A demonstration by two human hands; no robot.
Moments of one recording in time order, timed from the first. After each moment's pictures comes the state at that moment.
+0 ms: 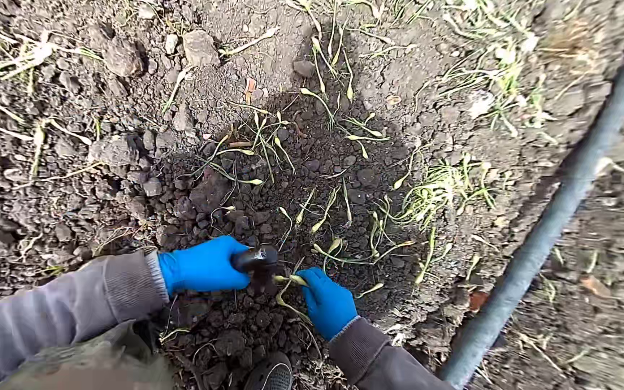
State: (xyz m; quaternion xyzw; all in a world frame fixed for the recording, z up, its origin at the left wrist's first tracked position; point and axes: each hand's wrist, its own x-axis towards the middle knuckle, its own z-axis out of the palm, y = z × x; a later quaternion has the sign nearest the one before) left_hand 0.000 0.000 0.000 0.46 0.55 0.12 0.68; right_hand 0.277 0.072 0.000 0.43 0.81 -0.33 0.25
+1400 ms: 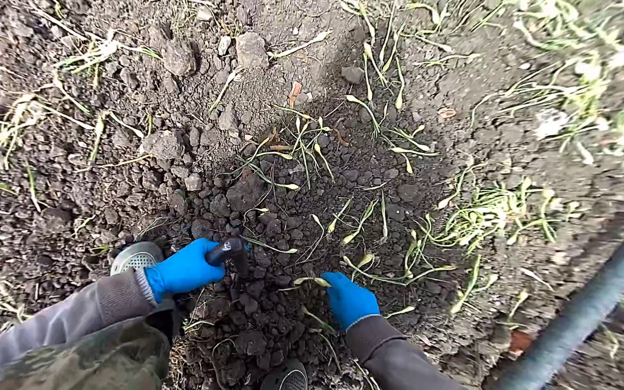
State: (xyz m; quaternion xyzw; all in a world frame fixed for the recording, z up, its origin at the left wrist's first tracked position) left_hand -0.057 -0.085 -0.009 0.28 0.67 0.24 0.65; right_hand 0.265 0.094 -0.040 0.41 0.77 -0.25 0.42
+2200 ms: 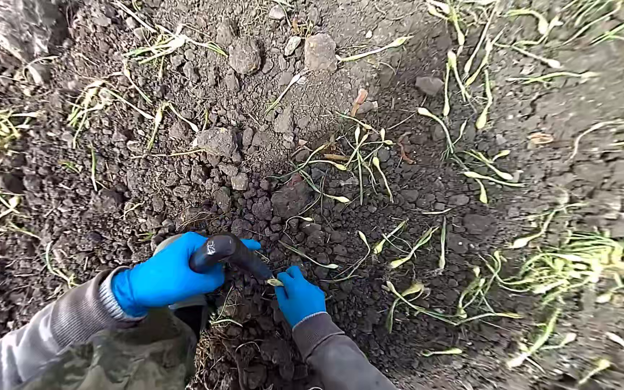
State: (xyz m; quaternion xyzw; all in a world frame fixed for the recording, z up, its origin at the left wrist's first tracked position) left_hand -0.103 -0.142 0.040 0.27 0.66 0.39 0.58; right_hand 0.144 -0.004 -0.086 0.32 0.81 -0.30 0.38
